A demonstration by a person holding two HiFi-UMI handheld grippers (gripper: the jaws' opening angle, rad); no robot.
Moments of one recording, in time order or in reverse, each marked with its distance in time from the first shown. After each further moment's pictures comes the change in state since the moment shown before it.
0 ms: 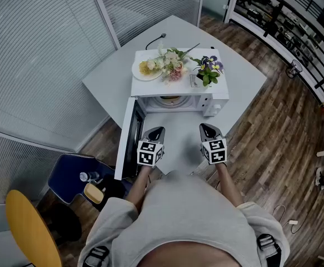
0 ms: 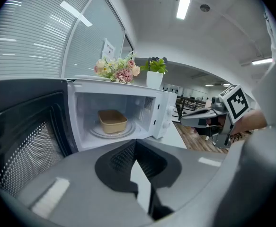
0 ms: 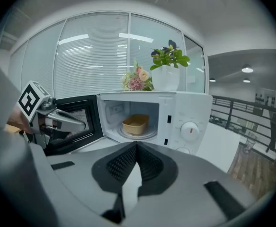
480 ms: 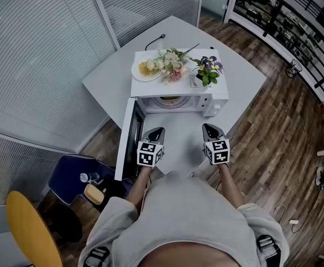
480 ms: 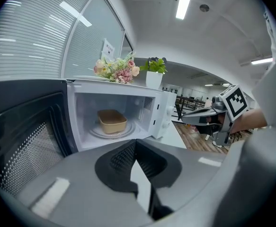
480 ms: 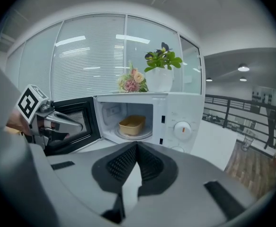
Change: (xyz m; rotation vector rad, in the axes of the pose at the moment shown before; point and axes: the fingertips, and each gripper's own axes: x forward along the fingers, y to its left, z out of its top) left arm -0.001 0.000 0.000 0.007 0.000 -0.004; right arm -0.007 -0.011 -0.001 0.026 -0.012 -0.026
